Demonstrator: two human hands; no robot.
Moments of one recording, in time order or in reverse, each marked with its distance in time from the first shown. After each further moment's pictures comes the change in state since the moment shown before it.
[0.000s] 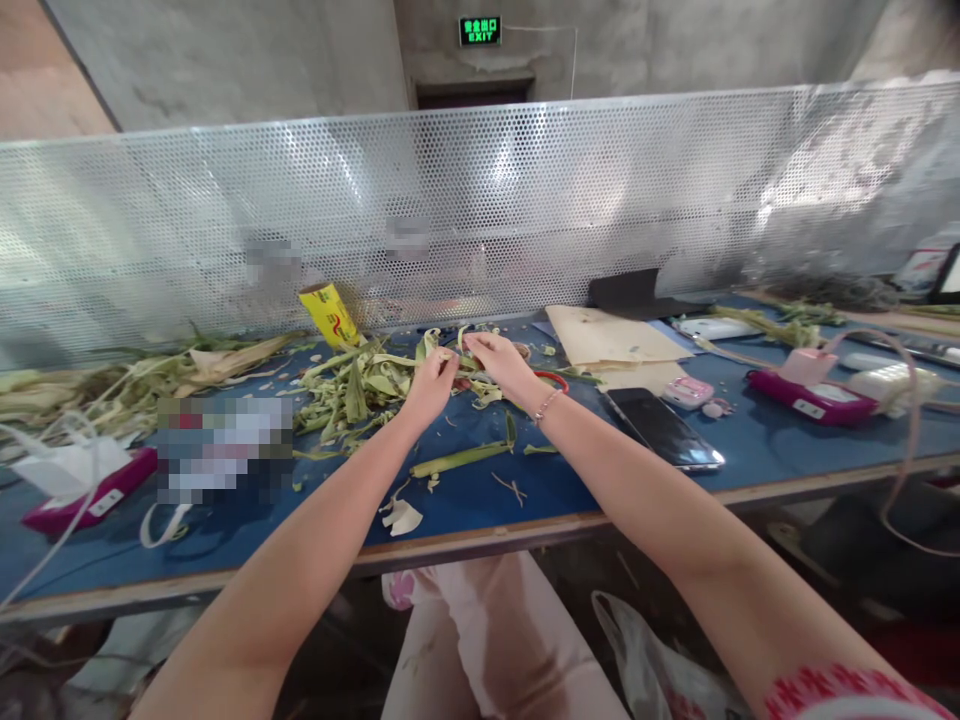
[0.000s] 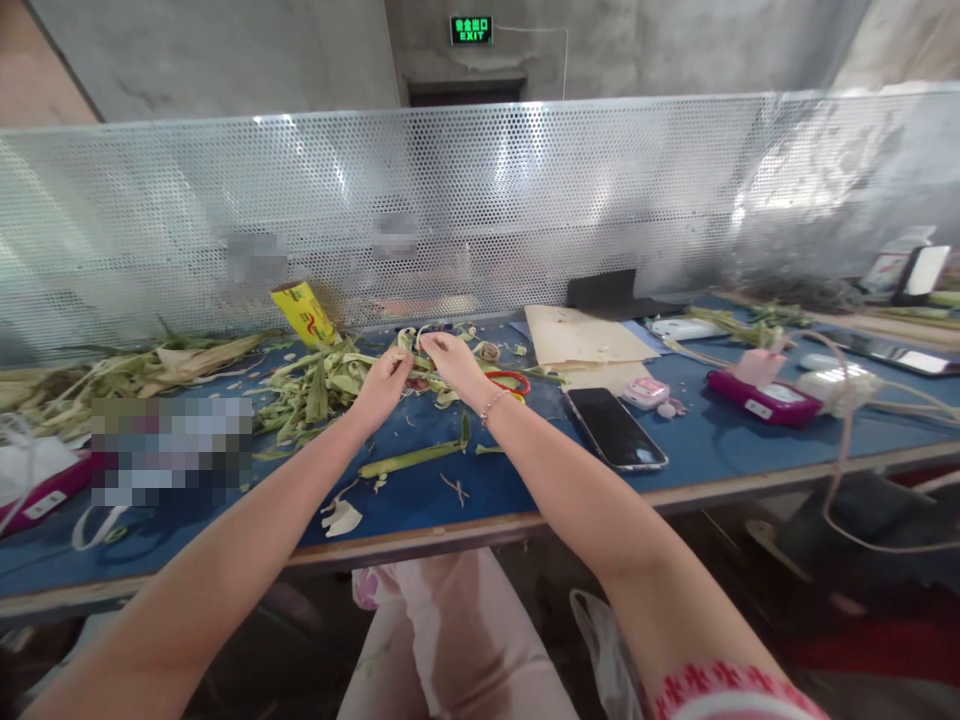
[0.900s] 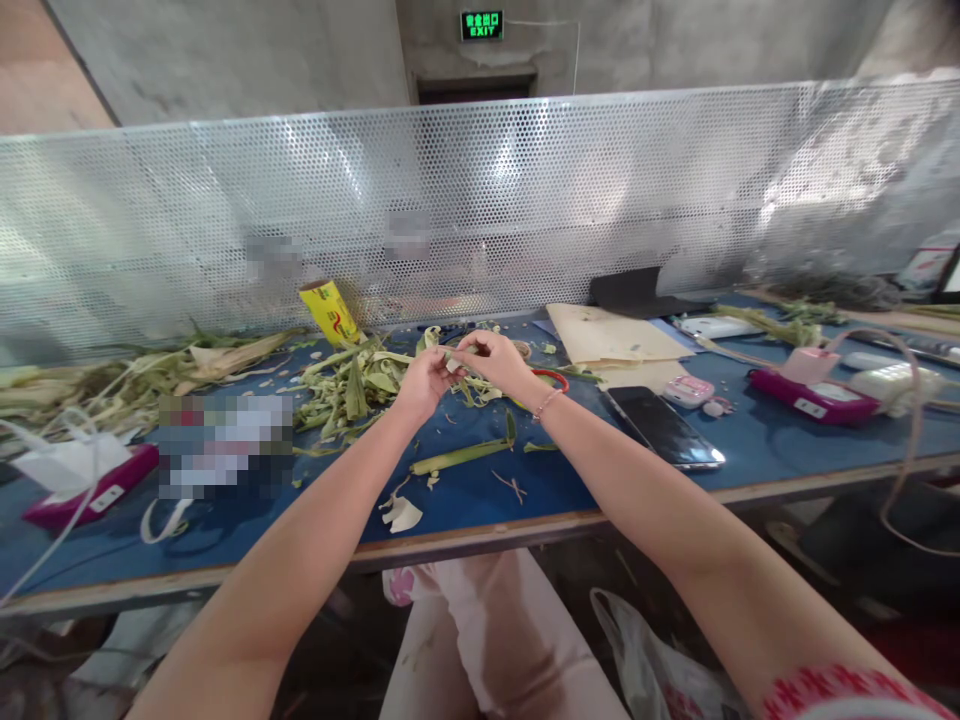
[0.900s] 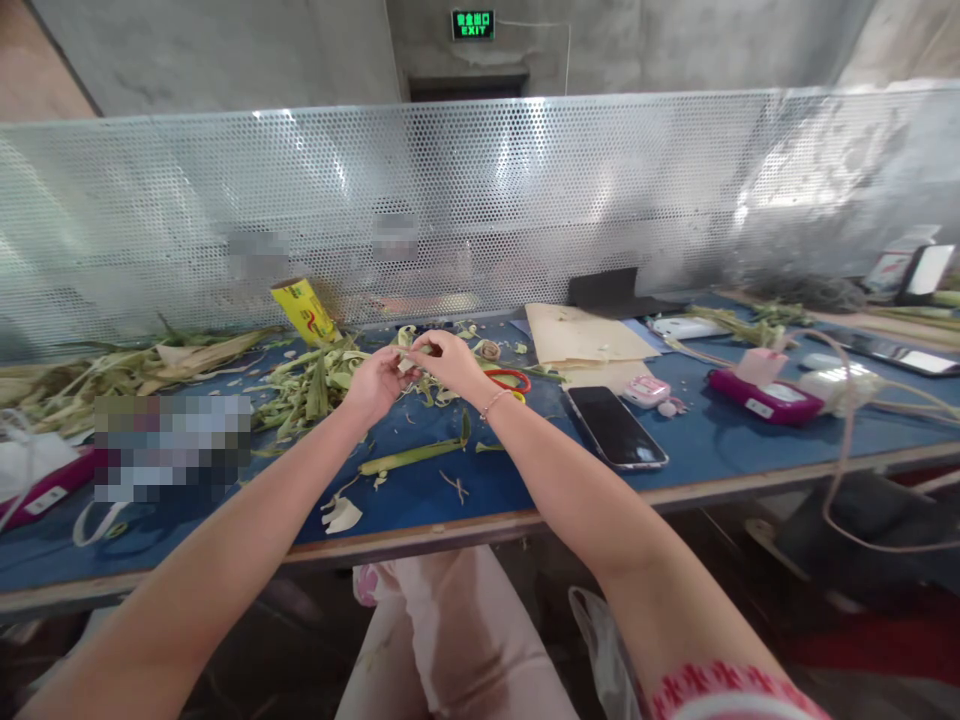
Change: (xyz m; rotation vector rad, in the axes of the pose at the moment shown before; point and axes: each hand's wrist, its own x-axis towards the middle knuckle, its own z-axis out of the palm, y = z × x) left_hand -0.004 0.016 0.000 -0.456 0.051 -0.166; right_hand -0.008 -0.015 -0.006 -0.271 -0.107 -0.140
